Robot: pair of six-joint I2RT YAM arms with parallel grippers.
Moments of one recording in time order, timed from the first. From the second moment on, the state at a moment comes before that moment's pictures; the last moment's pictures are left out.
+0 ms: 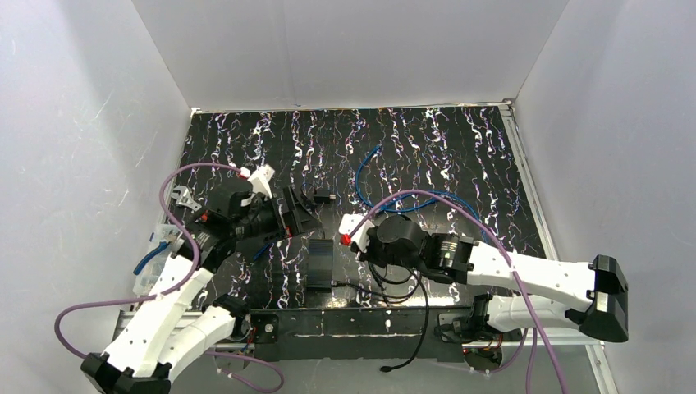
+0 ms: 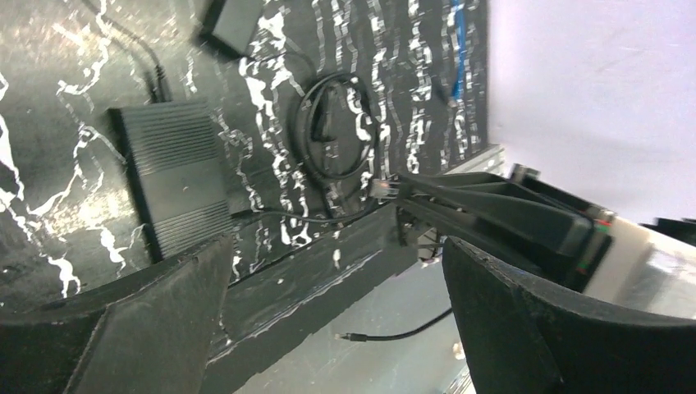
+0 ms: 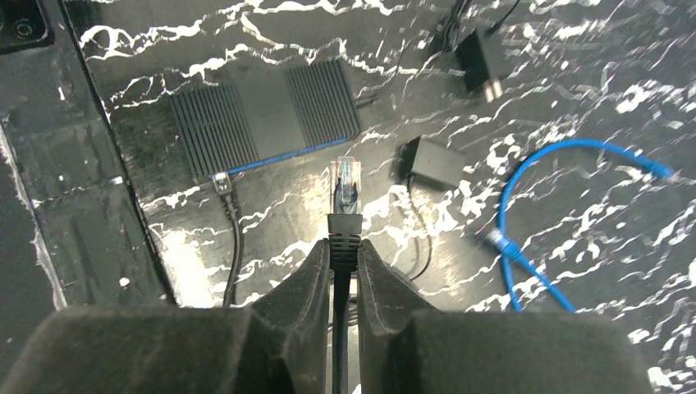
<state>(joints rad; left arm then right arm) -0.46 0.80 0.92 -0.76 0.38 -0.75 1.25 1.09 0.85 -0.31 0.15 -0.23</state>
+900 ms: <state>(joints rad) -0.45 1.09 0.62 -0.53 0.27 -0.73 1.16 1.46 0.76 -0.10 -0.03 -0.01</state>
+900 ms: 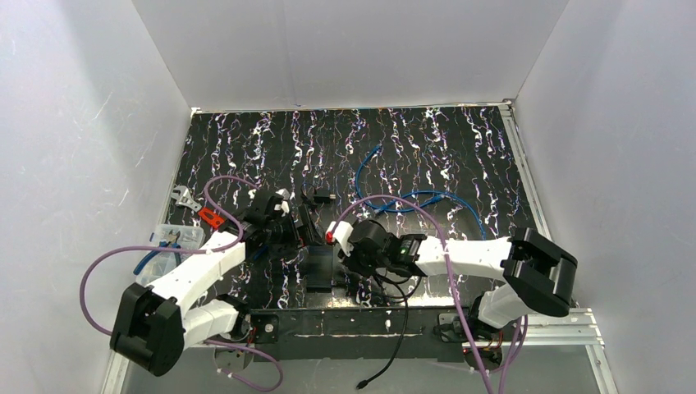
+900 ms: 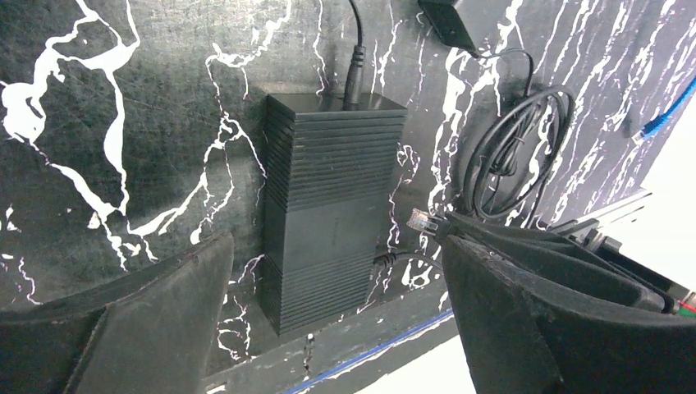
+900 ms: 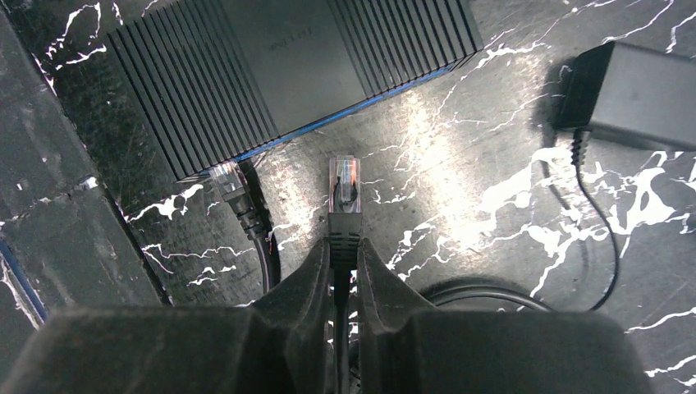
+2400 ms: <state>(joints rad) -0.45 1.28 0.56 -0.37 0.43 -0.68 1.15 1.57 0.66 0.20 -0.14 -0.03</state>
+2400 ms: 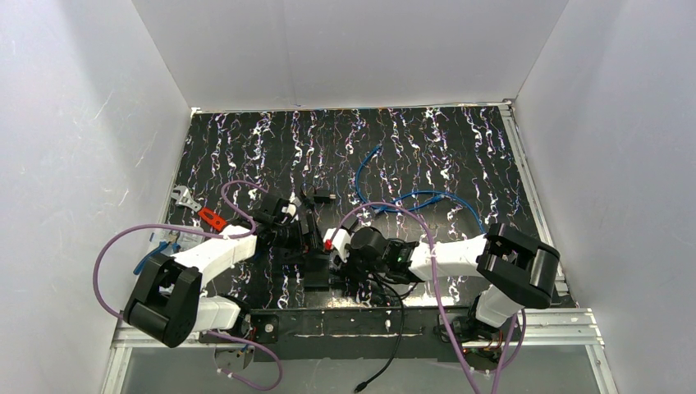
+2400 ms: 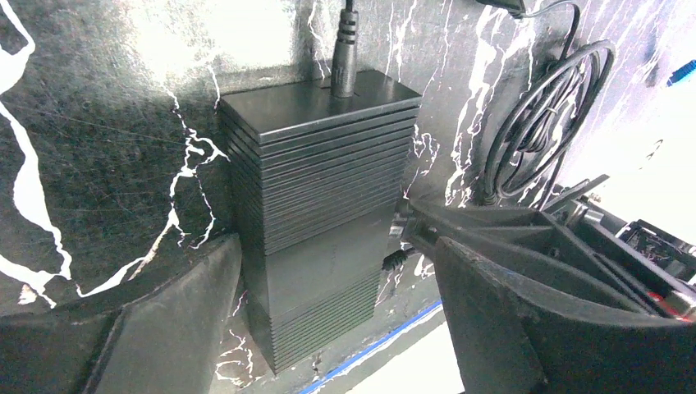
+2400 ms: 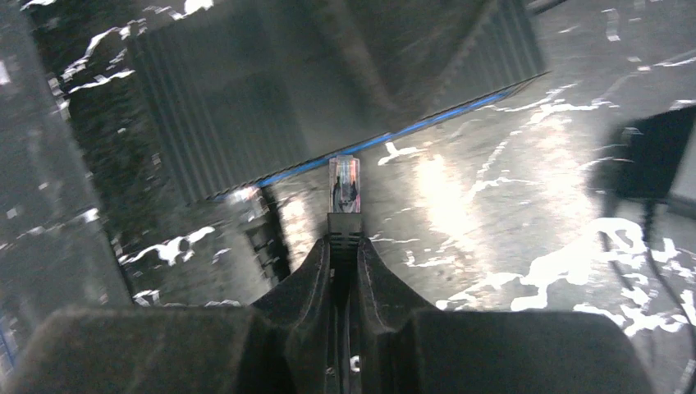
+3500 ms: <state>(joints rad) -0.45 1.30 0.57 -0.37 0.46 -0.67 1.21 1.58 0.64 0.27 0.01 -0.08</state>
